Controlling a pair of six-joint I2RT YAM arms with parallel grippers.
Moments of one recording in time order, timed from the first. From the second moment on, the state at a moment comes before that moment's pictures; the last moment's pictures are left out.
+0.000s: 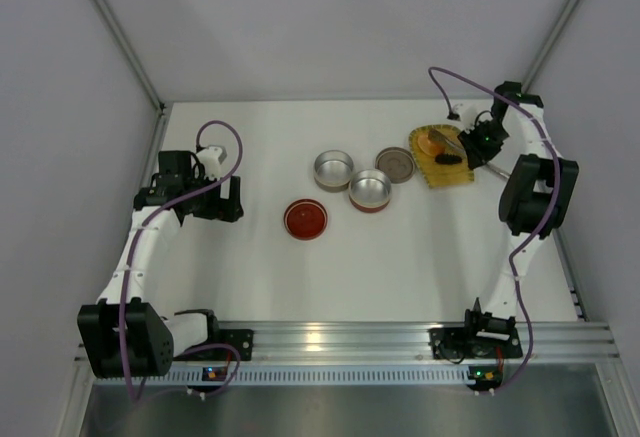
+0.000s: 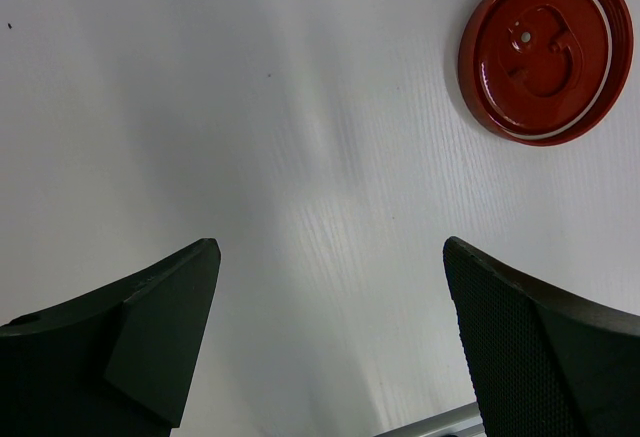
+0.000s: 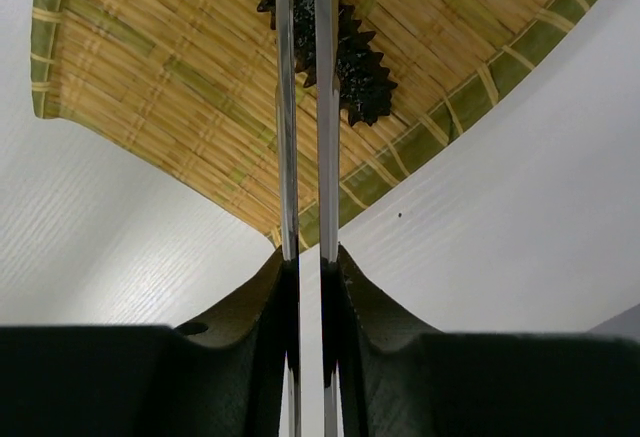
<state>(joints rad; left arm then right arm) 0.03 1.19 0.98 -0.72 0.30 0.16 -0.17 2.14 1.90 -1.09 -0.29 -0.91</state>
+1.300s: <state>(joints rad) 0.03 1.19 0.98 -0.72 0.30 0.16 -0.18 2.06 1.95 -1.23 -0.32 -0.92</state>
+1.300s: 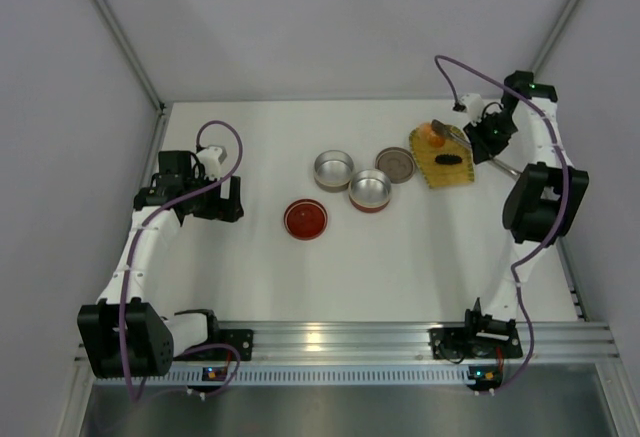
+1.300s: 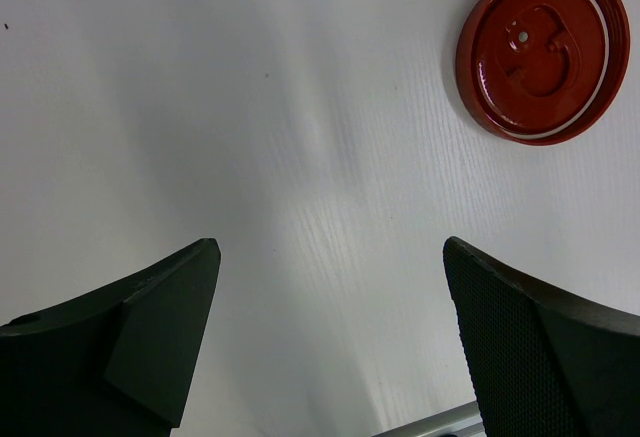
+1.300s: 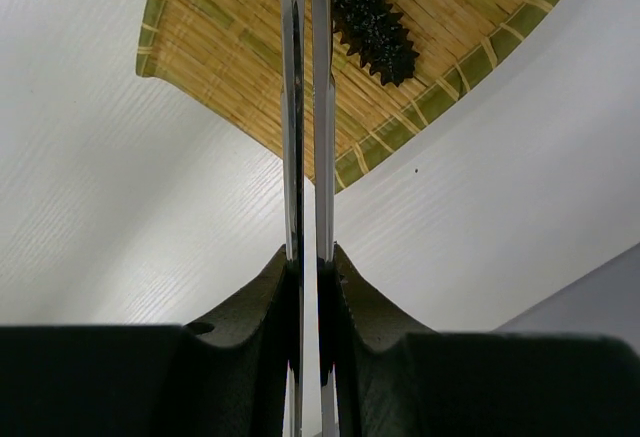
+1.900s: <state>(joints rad) 0.03 1.19 0.98 -0.72 0.31 0.16 -0.05 1.88 1.93 -1.29 -0.39 -0.87</state>
